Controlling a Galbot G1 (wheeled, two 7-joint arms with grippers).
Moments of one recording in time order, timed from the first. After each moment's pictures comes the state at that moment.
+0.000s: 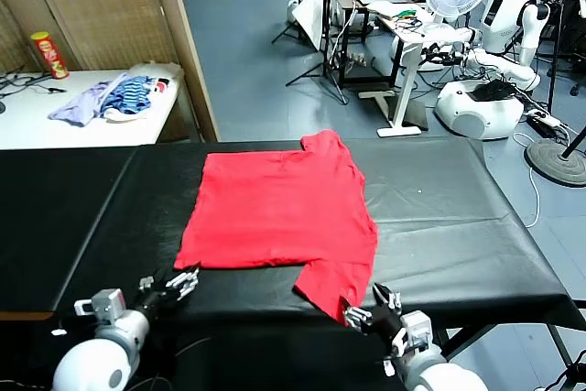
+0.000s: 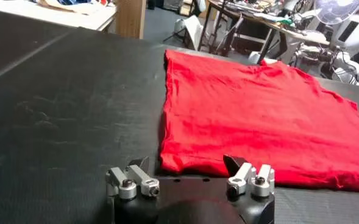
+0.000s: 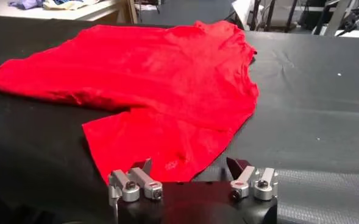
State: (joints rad) left arm 1.53 -1.10 -0.62 -2.05 -0.71 0.47 -0.12; right arm -1.58 1.31 0.40 2.18 0.14 -0.63 -0.04
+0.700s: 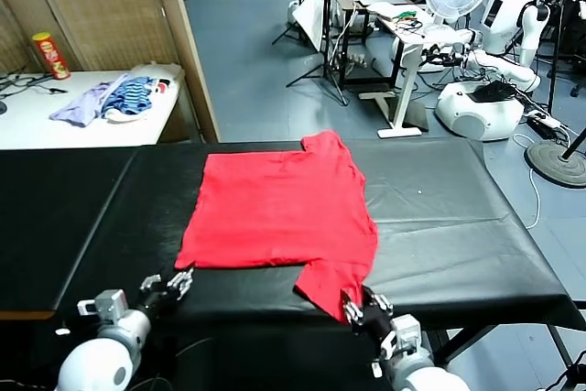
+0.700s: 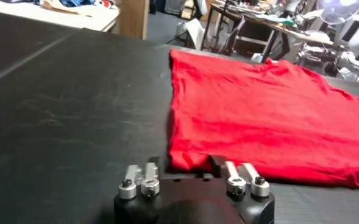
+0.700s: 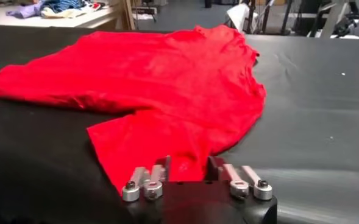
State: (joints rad) left arm 1.54 -1.11 -0.61 -2.01 -0.70 0.43 -0.10; right arm -1.61 1.35 0.37 2.18 0.09 -0.65 0.02
